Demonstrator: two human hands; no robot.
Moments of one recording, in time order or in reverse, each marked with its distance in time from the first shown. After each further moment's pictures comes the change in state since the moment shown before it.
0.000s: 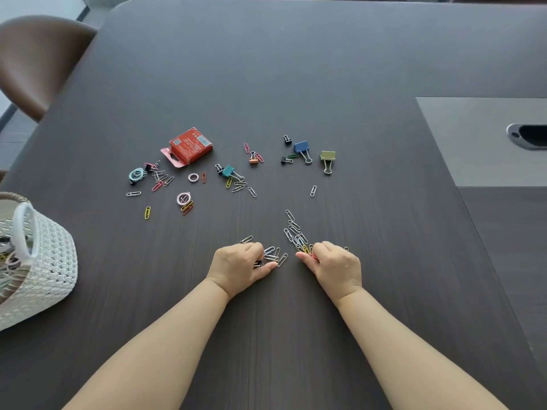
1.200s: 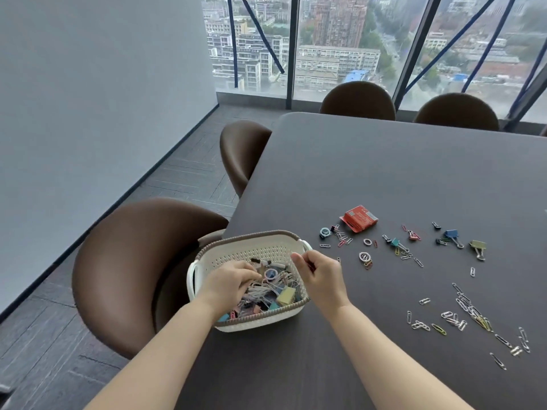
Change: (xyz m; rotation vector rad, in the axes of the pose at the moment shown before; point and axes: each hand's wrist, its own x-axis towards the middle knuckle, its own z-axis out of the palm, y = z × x) left_hand -0.184 -0.265 -0.291 -0.190 -0.136 -0.378; right_hand 0.050 -0.429 -0.043 0.833 -0.131 -0.043
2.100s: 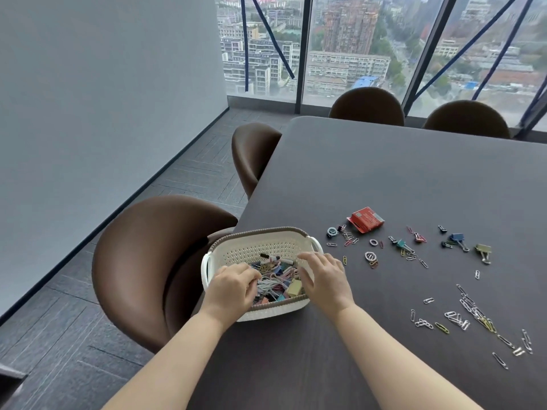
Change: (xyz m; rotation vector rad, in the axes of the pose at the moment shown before) left_hand -0.034 0.014 -0.002 0.133 0.226 0.037; right_hand -0.014 0.013 0.011 -0.507 -0.060 -0.229
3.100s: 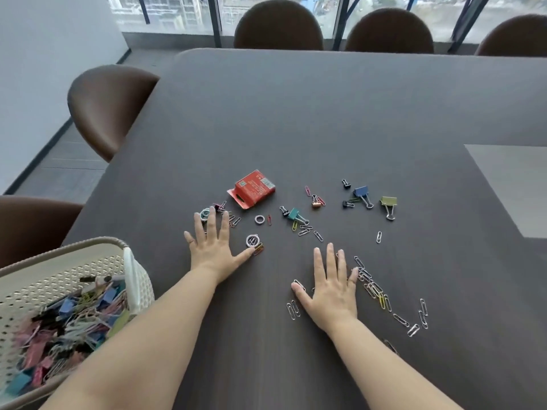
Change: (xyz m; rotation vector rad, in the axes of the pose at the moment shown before) left_hand 0.183 0.135 0.249 0.390 -0.548 -0.308; right_hand -0.073 0.287 -0.034 -0.309 -0.467 0.595
